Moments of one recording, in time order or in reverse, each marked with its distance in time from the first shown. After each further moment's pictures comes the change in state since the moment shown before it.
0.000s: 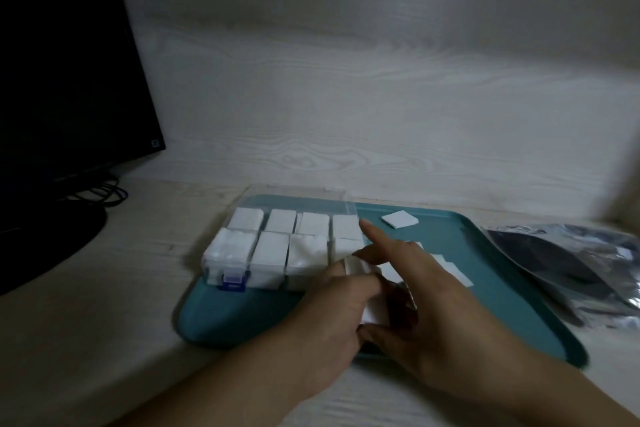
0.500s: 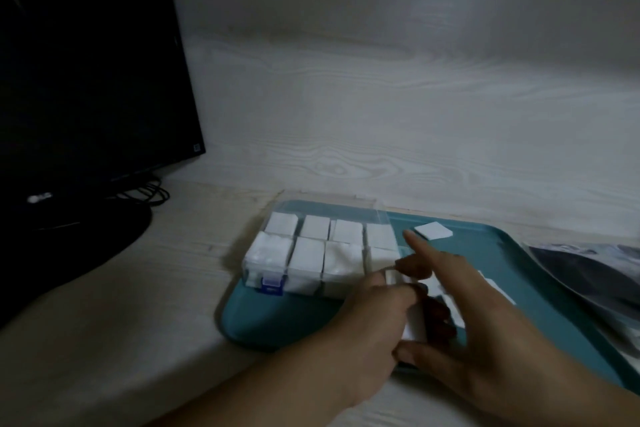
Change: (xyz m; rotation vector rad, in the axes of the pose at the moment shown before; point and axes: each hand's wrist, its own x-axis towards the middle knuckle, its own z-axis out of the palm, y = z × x) left_hand 0.001 0.003 0.000 -0.060 0.051 -0.073; right_hand 0.004 -0.010 -0.009 0.010 0.023 0.050
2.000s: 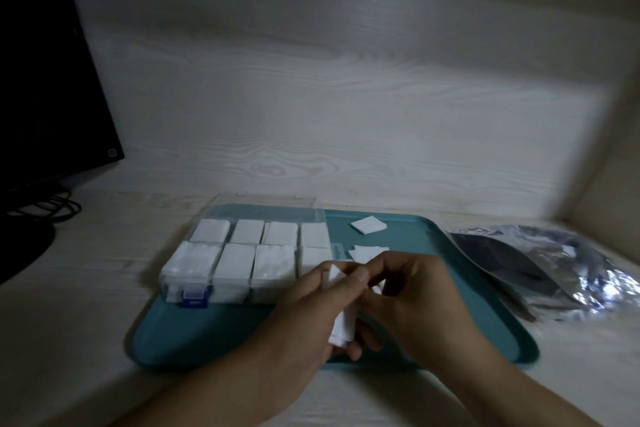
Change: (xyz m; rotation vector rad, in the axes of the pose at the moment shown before) left_hand -0.001 -0.007 0.001 0.179 -0.111 0.103; right_hand 0.007 0.000 0.004 0.501 0.274 0.438
